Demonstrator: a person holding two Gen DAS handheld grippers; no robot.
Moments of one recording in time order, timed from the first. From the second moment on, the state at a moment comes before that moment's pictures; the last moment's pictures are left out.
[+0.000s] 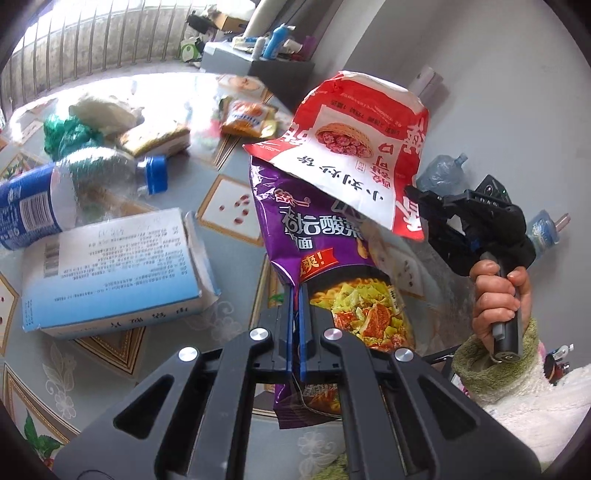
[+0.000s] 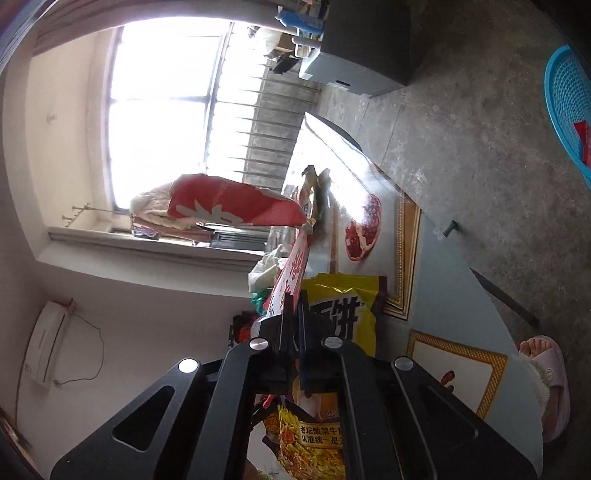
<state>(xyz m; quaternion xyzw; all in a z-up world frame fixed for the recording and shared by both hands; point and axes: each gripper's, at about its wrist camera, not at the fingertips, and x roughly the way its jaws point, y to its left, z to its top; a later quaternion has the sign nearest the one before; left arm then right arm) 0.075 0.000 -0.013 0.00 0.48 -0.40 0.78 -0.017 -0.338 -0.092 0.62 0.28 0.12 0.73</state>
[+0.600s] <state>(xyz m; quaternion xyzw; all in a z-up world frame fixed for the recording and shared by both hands) 0.075 -0.127 0.064 0.07 0.39 -0.51 0.77 -0.131 -0.447 -0.023 0.56 0.13 0.01 0.82</state>
